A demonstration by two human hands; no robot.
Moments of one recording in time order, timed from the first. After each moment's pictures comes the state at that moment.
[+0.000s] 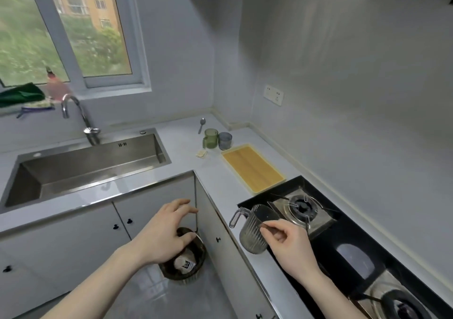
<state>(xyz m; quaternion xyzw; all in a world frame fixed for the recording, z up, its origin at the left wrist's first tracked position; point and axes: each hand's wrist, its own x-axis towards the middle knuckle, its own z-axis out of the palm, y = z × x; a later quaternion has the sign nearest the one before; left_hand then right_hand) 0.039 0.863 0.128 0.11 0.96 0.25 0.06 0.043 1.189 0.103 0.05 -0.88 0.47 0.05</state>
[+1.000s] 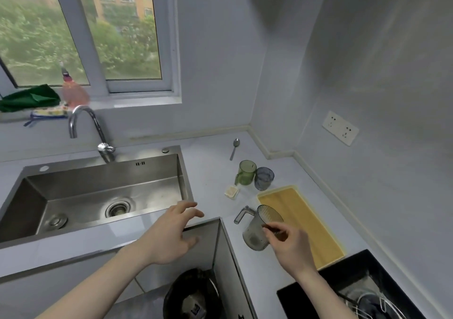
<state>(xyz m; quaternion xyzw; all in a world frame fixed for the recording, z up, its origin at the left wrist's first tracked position) -0.235 0.739 0.103 0.06 0.97 0.24 0.05 -0.289 1.059 0.074 0.05 -0.88 0.48 0.00</state>
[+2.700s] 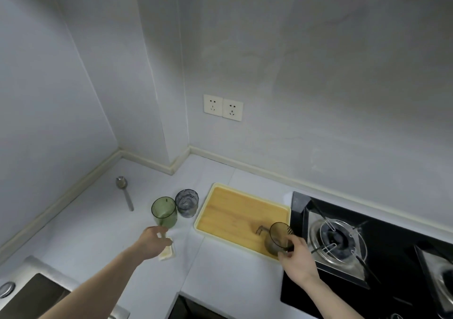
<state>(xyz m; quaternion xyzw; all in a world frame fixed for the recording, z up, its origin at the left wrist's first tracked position) -0.638 0.794 -0.068 0.07 0.89 0.32 0.33 -0.329 1.105 -0.032 -0.44 -0.83 0.36 0.02</state>
